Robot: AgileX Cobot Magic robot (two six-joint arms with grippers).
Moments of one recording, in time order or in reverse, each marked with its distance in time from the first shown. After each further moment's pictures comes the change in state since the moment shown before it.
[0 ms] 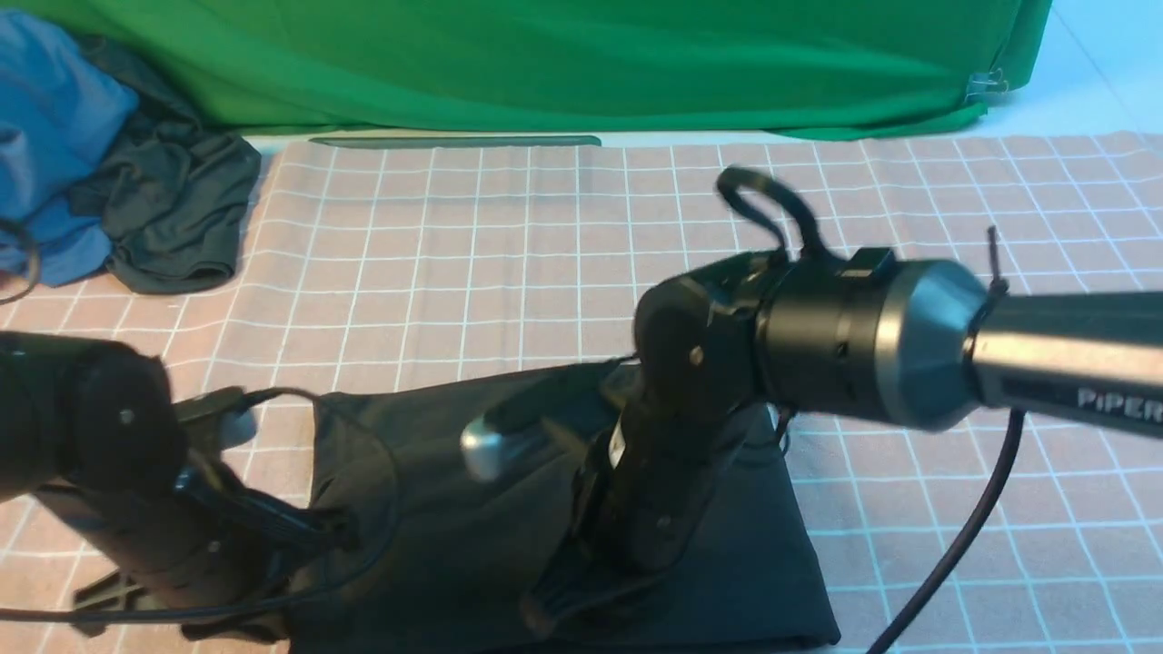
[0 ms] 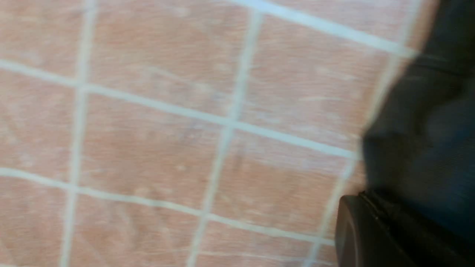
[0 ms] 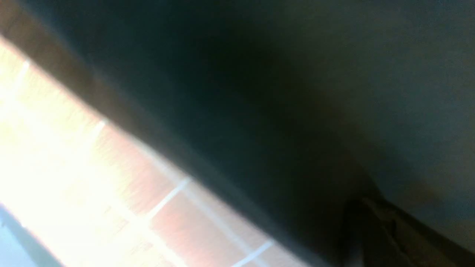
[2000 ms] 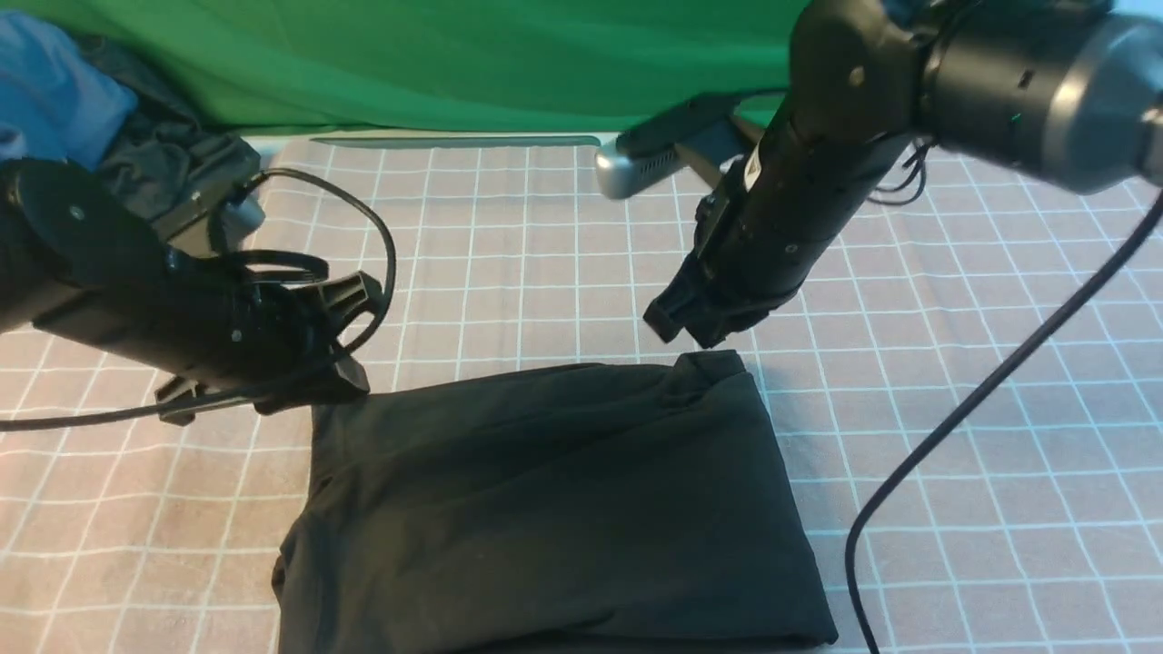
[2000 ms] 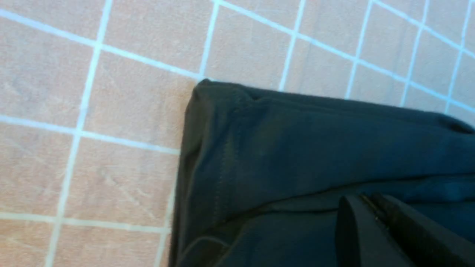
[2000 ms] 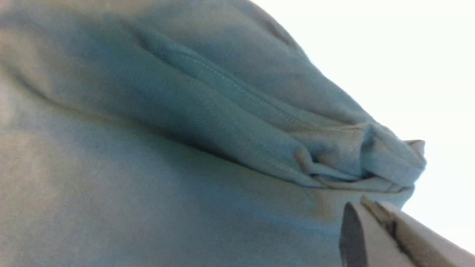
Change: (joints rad) right arm -0.286 -0.045 -0.277 -0.217 0.115 -0.056; left arm 0.112 0.108 -0.276 -0.384 -0.146 0.379
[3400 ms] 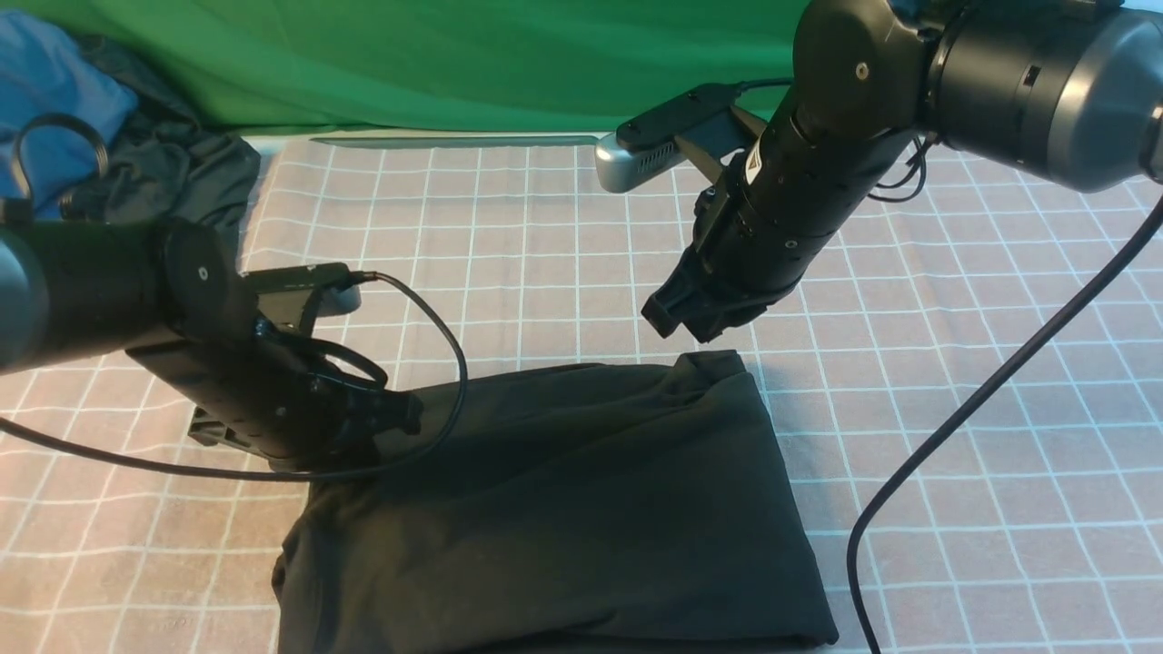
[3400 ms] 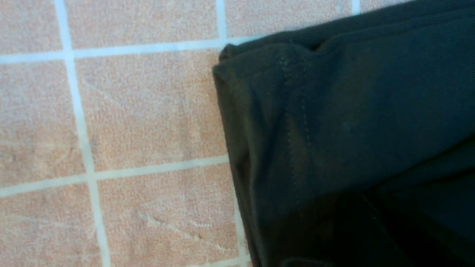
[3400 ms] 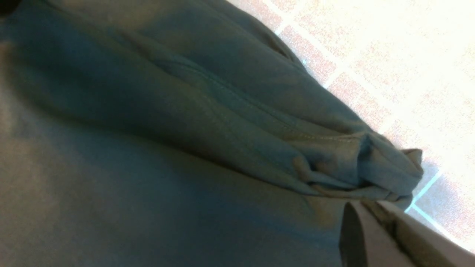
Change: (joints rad) right arm -0.002 0.002 0.000 0.004 -0.017 -0.005; left arm -0.079 0.156 -0.004 0.201 0.006 0.180
